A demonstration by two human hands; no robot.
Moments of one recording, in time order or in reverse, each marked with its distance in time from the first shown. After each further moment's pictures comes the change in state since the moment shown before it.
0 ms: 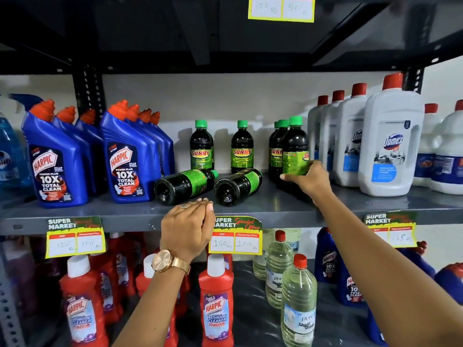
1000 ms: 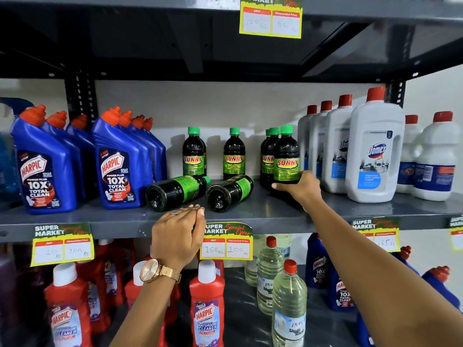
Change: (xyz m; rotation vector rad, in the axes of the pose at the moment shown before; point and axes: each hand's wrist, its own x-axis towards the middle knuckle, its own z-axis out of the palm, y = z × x) left_hand 0.002 0.005 -0.008 -0.012 -0.103 -0.090; right_hand 0.006 0.009 0.000 0.000 -0.001 0.018
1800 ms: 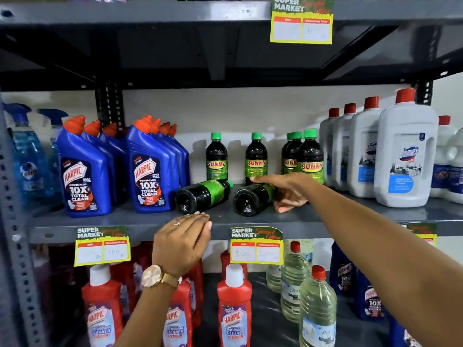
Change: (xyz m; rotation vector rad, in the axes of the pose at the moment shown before) left_hand -0.016 -0.055 -0.016 0.002 0.178 0.239; right_hand -0.032 -0.102 0.037 -0.309 -0.689 0.374
